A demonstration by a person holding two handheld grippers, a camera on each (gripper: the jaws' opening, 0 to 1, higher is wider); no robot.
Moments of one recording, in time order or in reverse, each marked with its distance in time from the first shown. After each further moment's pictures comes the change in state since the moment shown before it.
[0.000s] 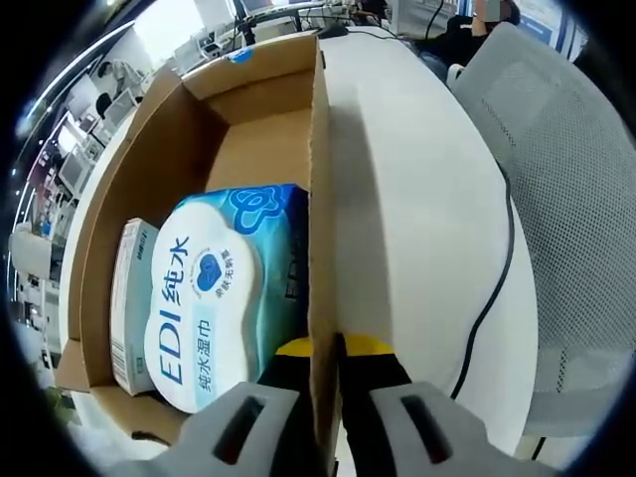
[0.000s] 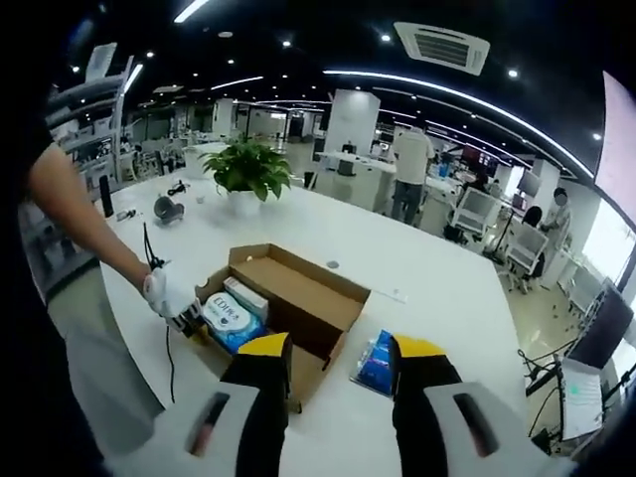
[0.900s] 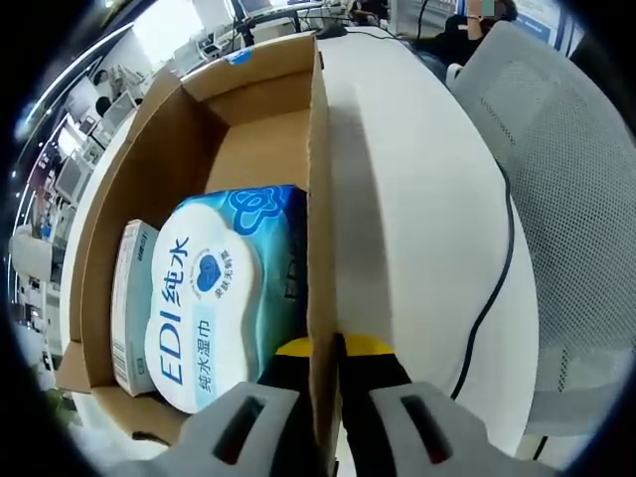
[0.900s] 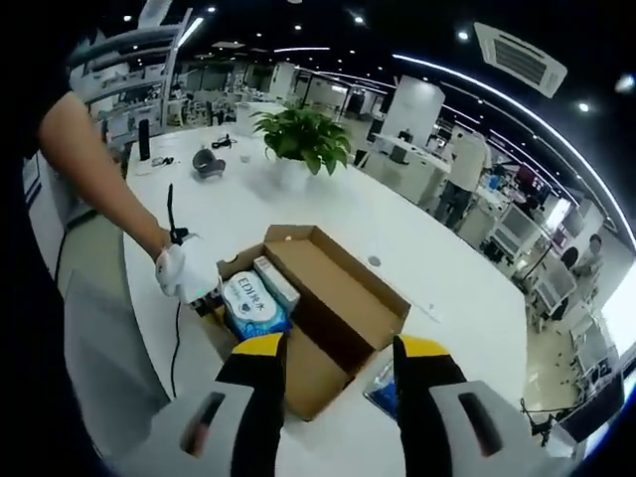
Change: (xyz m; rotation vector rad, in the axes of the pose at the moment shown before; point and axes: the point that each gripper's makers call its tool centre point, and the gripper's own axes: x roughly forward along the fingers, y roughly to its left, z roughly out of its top) left arm 0.001 -0.002 0.000 0.008 -0.004 0.003; right arm 0.053 0.050 0.019 -0.232 0.113 0.153
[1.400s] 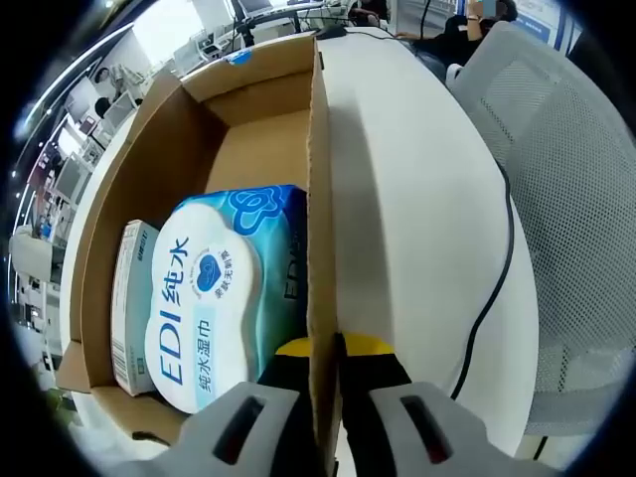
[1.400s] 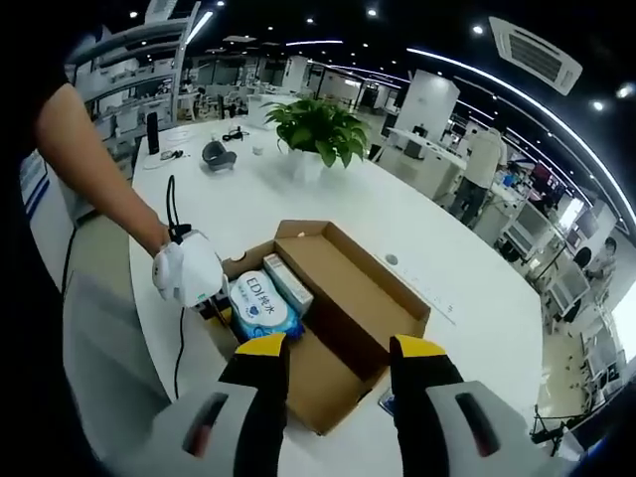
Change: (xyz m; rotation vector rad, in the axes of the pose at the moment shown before) left arm 0.000 -0.001 0.000 -0.002 -0.001 -0.001; right arm 0.030 0.011 -0.003 0.023 0.005 0.060
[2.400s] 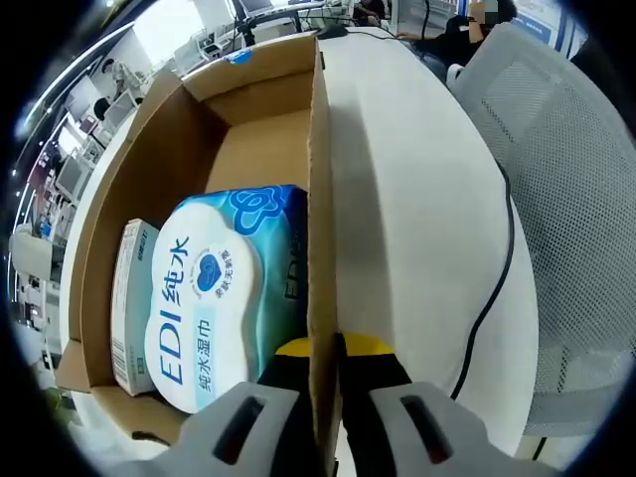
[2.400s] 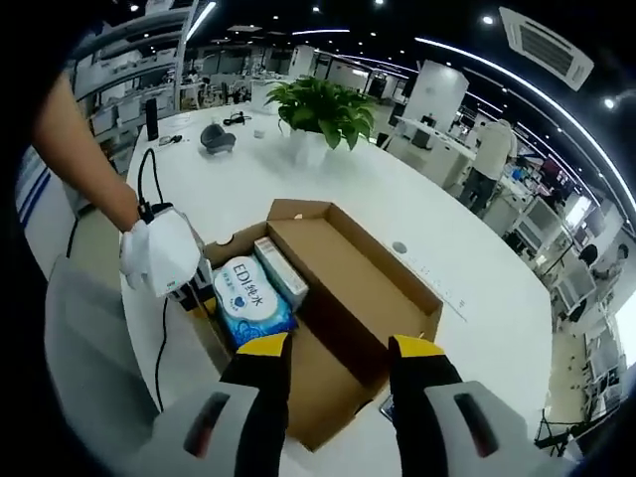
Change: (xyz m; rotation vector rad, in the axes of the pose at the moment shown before) left arm 0.002 -0.002 -0.002 -0.004 0.001 -0.001; right arm 0.045 -0.007 -0.018 -0.004 0.054 0.030
